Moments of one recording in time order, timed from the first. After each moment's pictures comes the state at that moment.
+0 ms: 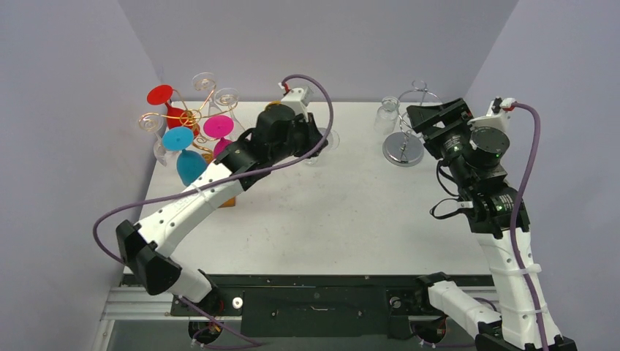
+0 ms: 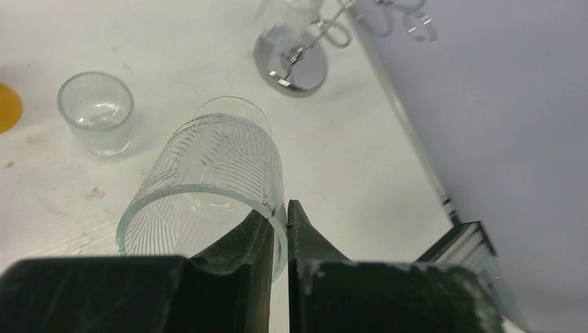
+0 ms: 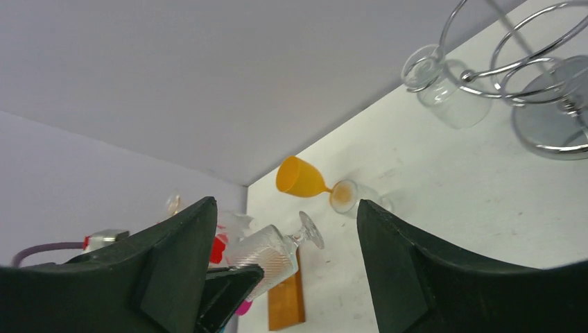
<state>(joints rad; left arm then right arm) -0.77 1.43 1.53 -0.37 -0.02 -0.57 0.24 0.93 1.31 -0.47 0.07 0.96</state>
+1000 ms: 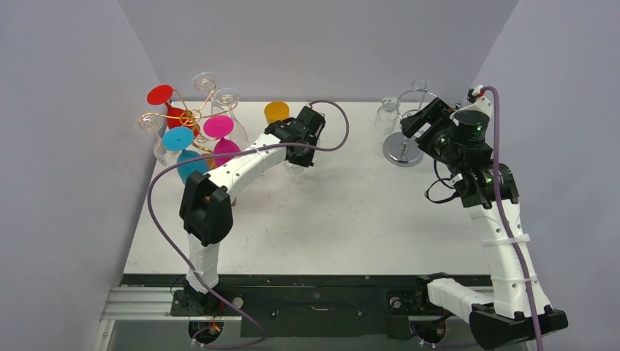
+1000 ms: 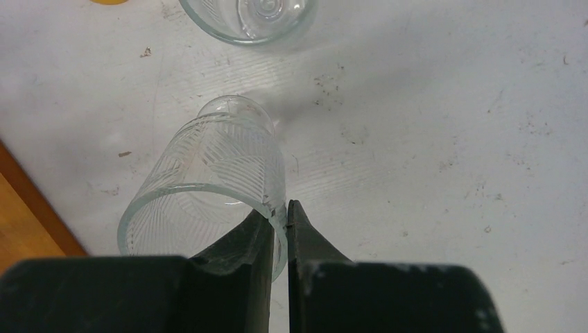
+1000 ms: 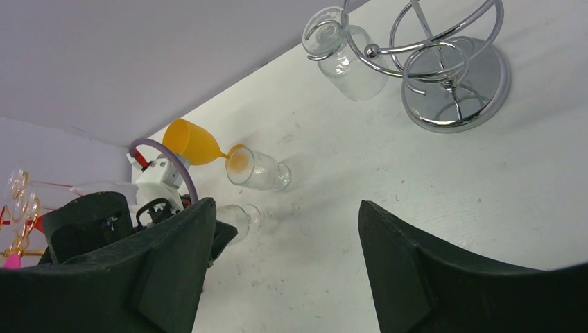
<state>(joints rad) -0.69 1.96 1.80 -0.84 -0.22 -0.32 0.19 1.07 1.42 -0.70 0.10 0.69</state>
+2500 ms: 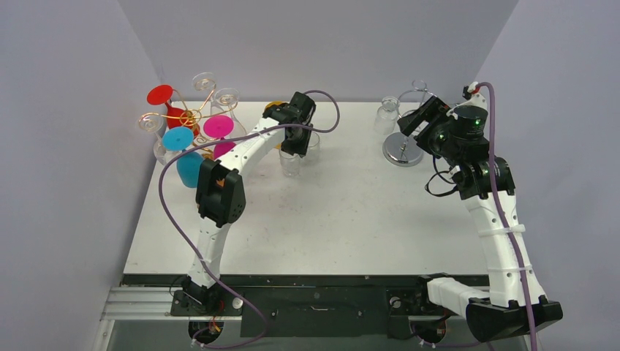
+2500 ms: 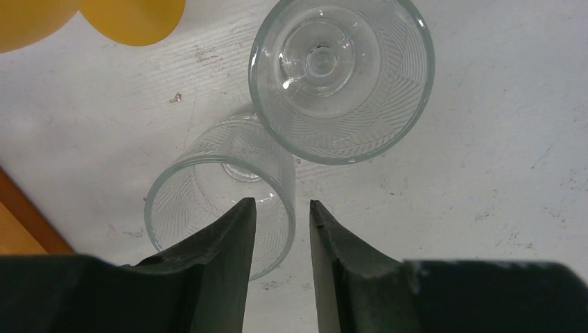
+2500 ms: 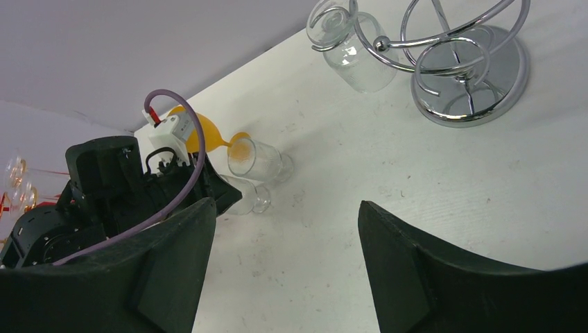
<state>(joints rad) -0.55 2.22 2.11 -0.98 -0.13 -0.27 0.14 1.12 1.42 -0.69 -0.01 0.68</state>
